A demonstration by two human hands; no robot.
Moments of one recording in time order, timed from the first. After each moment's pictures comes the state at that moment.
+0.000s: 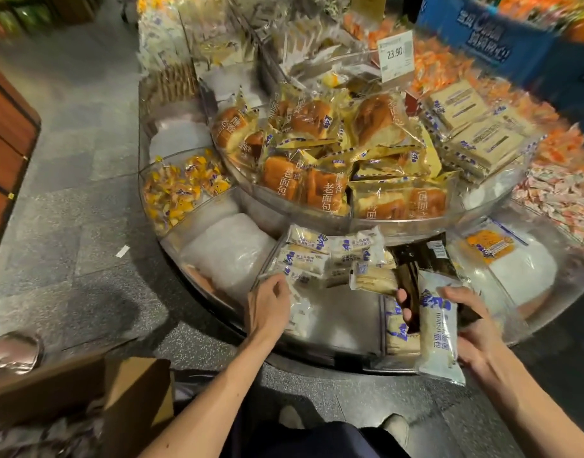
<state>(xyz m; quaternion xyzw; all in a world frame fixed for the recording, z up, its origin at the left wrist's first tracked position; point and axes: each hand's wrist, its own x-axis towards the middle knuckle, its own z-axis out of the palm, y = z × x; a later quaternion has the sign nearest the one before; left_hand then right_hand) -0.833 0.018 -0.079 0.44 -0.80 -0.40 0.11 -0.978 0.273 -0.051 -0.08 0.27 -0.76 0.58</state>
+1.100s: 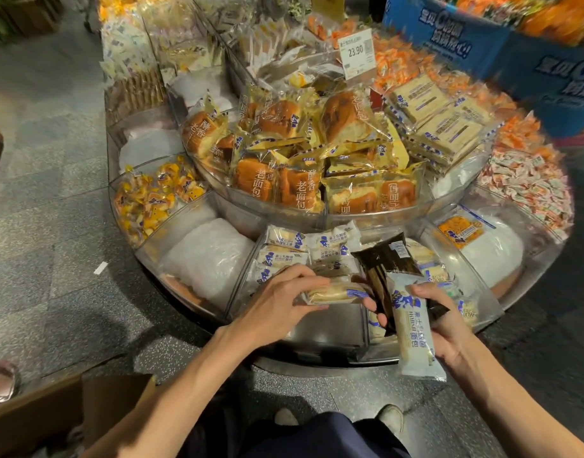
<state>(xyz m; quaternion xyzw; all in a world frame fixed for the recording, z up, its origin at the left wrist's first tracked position) -0.841 0.028 -0.036 -0.02 -0.92 -0.39 0.06 -0.969 0.279 -0.057 -0.01 0.28 -0.77 0.57</state>
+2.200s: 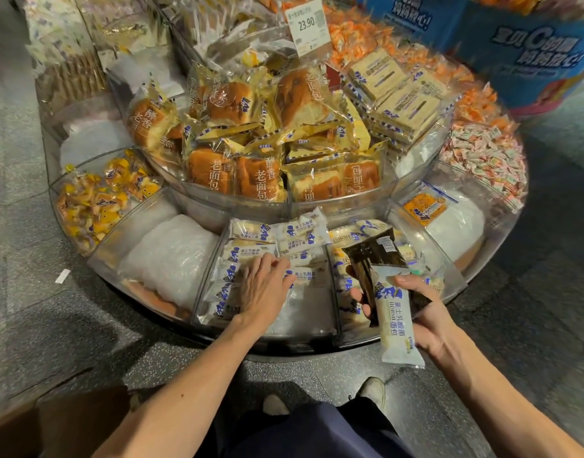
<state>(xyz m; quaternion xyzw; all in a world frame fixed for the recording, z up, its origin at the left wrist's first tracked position) -0.899 0.049 -0.125 0.14 -0.98 -0.15 0.05 -0.966 0.306 -0.053 0.03 0.31 -0.81 0.51</state>
